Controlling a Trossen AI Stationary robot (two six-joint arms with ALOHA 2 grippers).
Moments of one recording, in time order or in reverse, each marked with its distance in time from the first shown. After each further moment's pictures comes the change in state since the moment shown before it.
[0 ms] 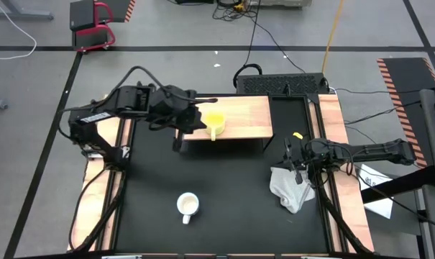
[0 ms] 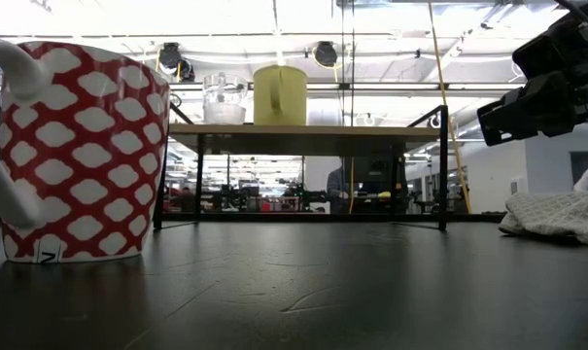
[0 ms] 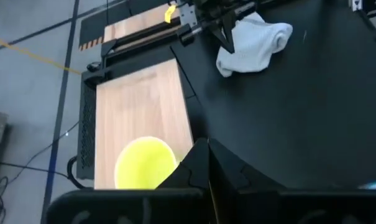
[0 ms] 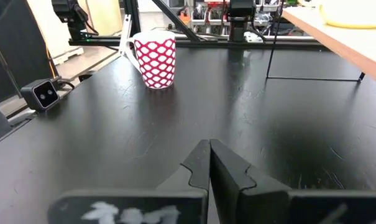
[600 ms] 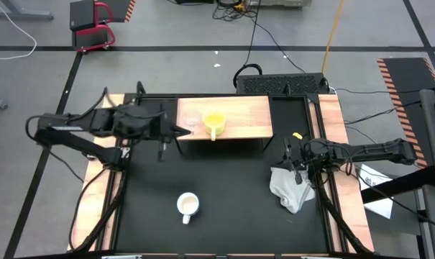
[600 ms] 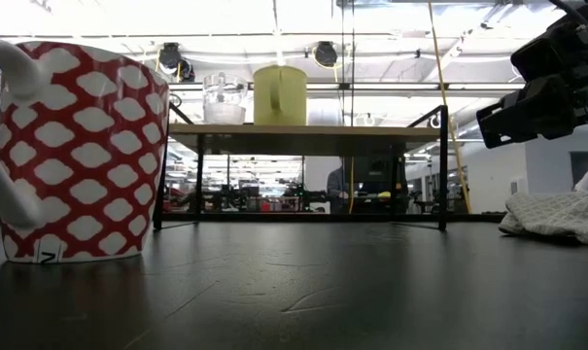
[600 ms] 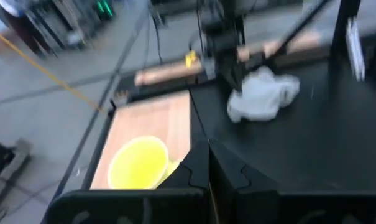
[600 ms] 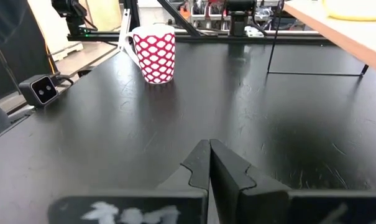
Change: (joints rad) left arm -0.104 -0.490 -0.747 0.587 -0.133 -0.108; right arm 0.000 0.023 0.000 0.009 0.000 0.000
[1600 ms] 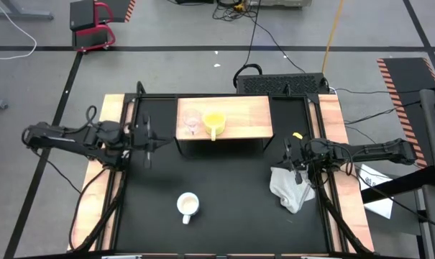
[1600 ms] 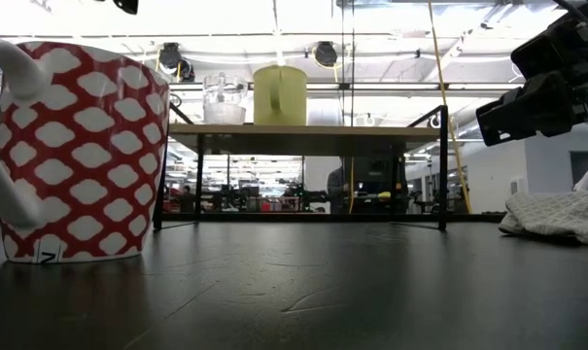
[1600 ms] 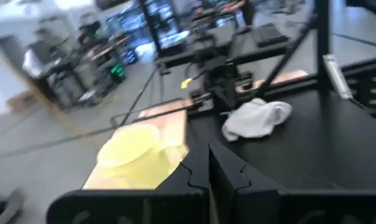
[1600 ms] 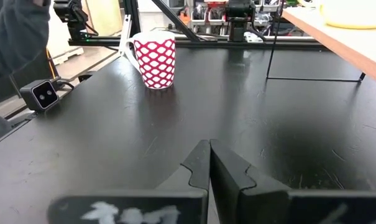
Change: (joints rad) left arm -0.044 -0.468 -0.640 0.460 0.013 0.067; right arm 0.000 0.001 0.000 0.018 0.000 0.000
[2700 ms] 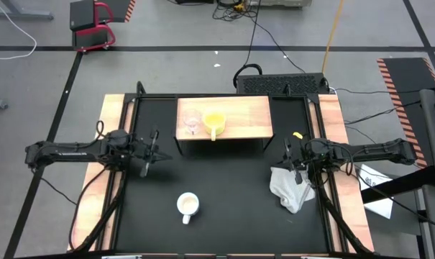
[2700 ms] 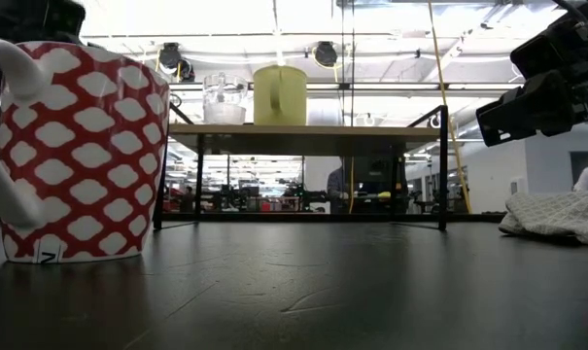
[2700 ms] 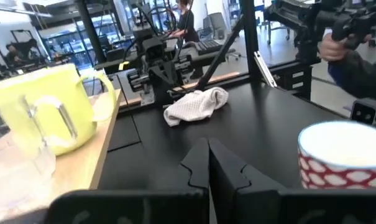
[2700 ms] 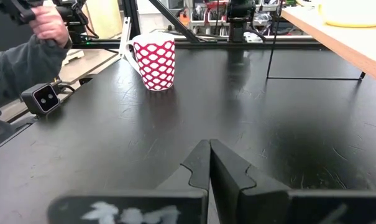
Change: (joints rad) left arm 0.245 -0.257 -0.552 0.349 0.518 -0.043; right arm 0.000 0.000 0.000 0.004 0.000 0.018
